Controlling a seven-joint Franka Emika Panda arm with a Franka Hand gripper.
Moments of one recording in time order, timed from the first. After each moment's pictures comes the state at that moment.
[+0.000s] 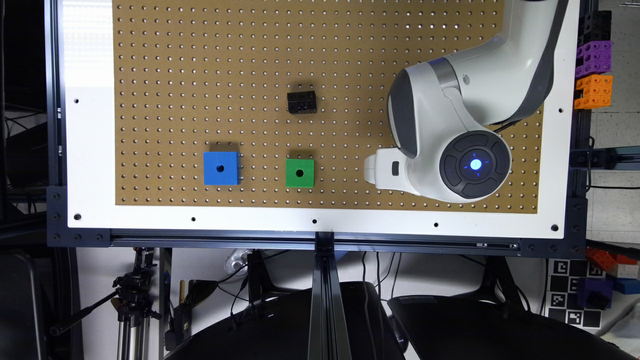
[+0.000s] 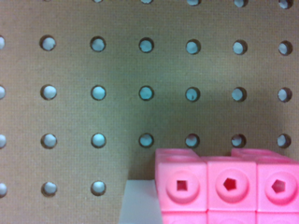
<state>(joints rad) 0.18 0.67 0.12 -1.81 -0.02 2.52 1.06</state>
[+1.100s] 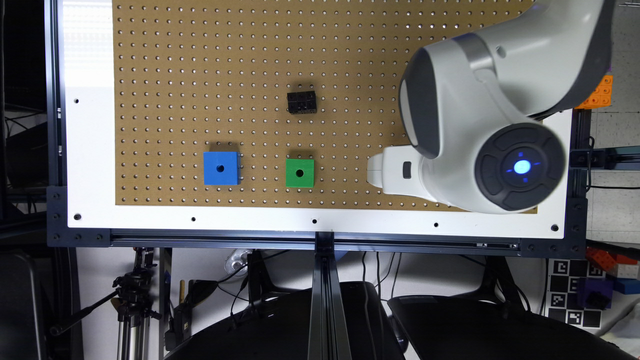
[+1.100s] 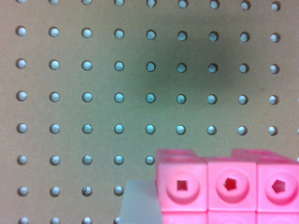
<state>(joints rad) 0.18 0.49 0.12 -1.81 -0.02 2.33 1.06</state>
